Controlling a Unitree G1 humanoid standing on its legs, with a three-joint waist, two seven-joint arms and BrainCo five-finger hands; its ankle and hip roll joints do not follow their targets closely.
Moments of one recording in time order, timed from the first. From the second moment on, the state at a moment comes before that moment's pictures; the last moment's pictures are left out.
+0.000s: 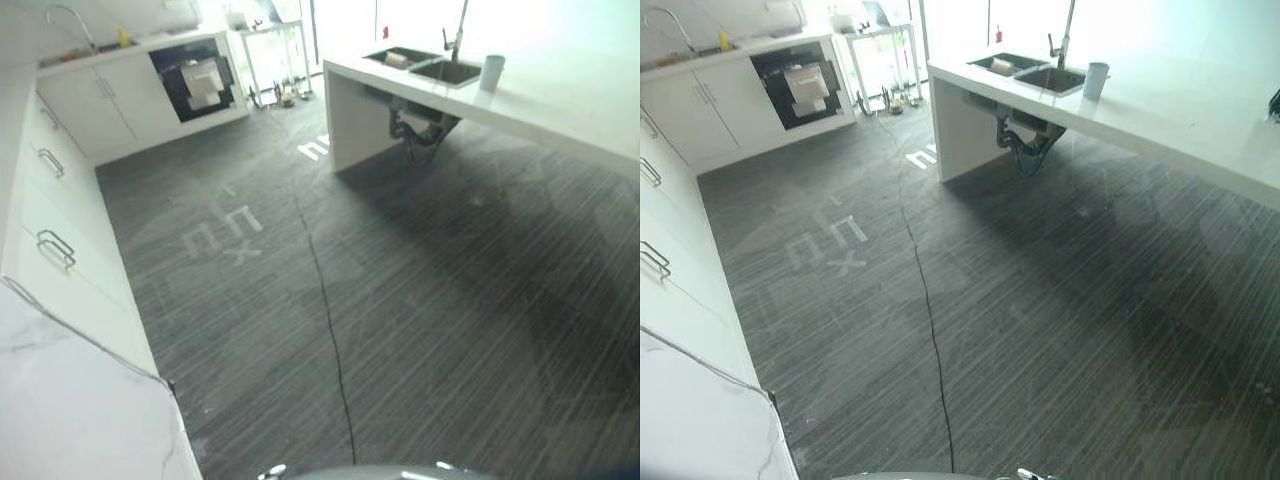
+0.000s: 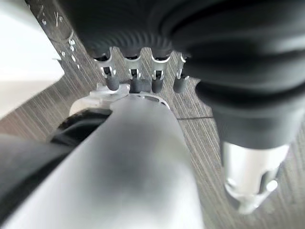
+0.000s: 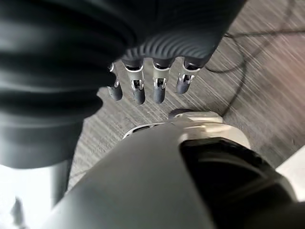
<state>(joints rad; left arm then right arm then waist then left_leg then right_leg) 0.02 0.26 -0.28 1.24 -0.49 0.23 -0.38 0.04 -0.25 0.18 1.21 0.37 0.08 0.22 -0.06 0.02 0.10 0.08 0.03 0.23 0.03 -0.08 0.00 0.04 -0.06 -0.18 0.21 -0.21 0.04</state>
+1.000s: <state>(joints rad) -0.02 0.21 -0.32 0.96 -0.41 -0.07 -0.24 -0.04 -0.30 0.34 0.91 0.45 -0.02 0.21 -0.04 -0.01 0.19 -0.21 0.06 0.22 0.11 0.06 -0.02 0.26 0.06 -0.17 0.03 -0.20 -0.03</state>
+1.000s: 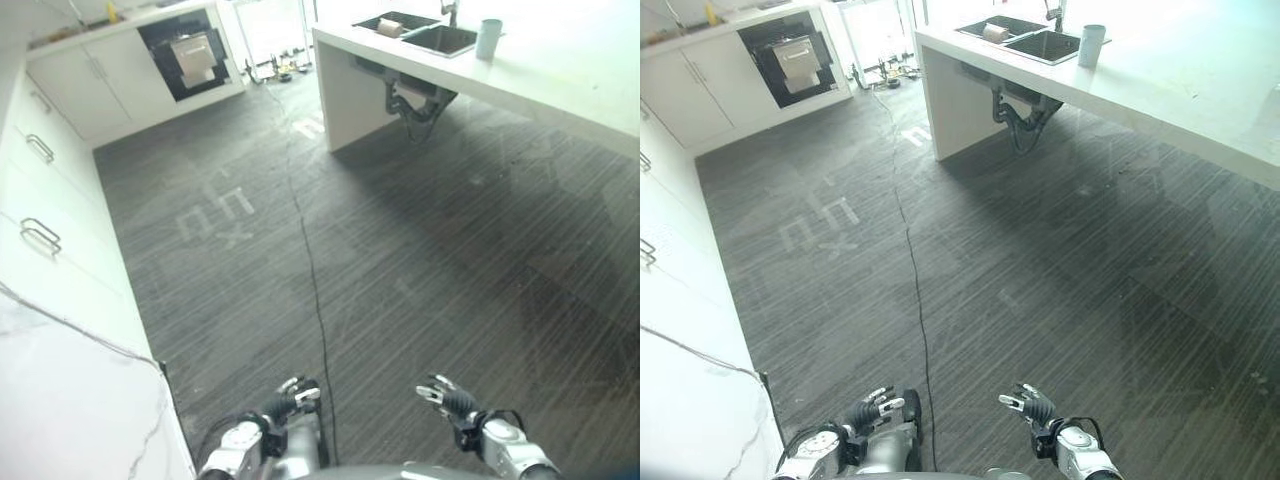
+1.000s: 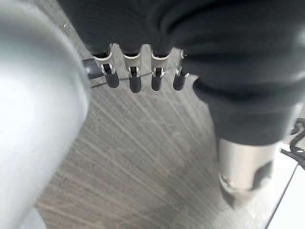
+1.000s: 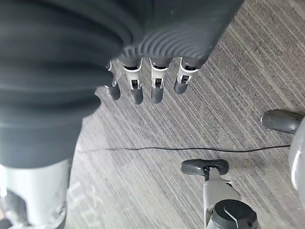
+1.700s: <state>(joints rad) -0.06 0.30 -0.42 0.76 -0.41 0.04 -0.28 0.11 -0.28 0.28 0.68 0.52 -0.03 0.16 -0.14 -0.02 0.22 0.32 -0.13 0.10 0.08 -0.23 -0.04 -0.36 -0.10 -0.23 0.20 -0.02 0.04</state>
